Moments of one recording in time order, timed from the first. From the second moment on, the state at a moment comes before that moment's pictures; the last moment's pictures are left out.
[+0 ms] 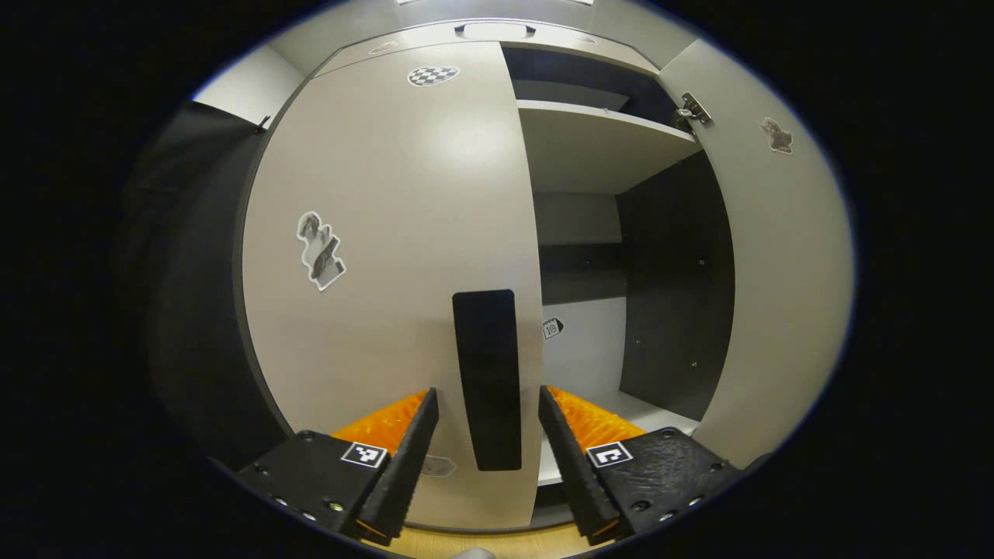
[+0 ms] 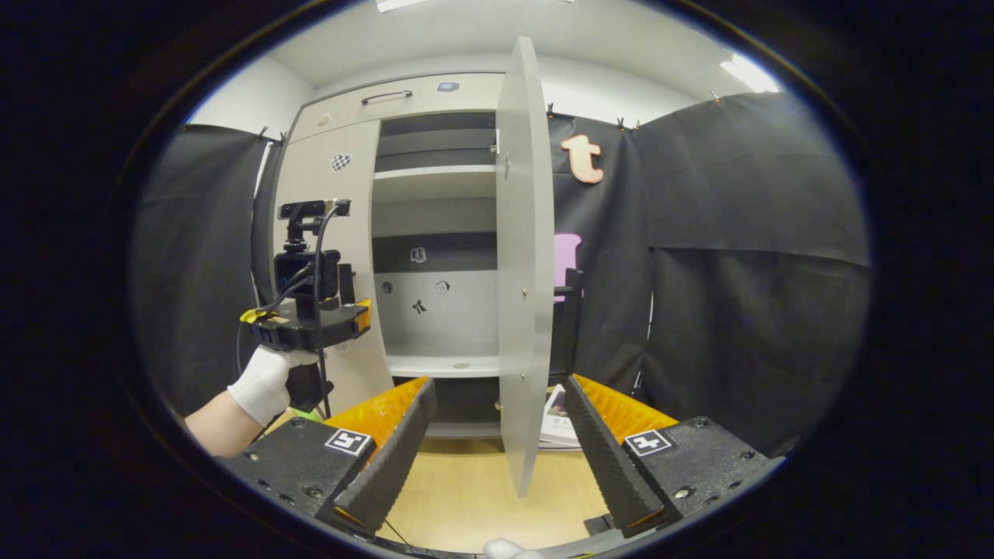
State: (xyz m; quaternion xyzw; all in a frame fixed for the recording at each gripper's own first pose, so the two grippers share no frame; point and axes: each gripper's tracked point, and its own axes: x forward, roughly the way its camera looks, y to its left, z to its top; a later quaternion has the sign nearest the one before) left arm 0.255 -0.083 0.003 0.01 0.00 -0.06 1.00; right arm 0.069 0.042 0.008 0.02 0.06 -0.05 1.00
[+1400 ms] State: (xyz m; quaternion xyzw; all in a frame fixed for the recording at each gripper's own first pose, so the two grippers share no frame) left arm 0.207 -0.066 0.002 -0.02 0.02 -0.07 1.00; right arm 0.064 0.057 0.012 0.00 0.04 0.01 1.00
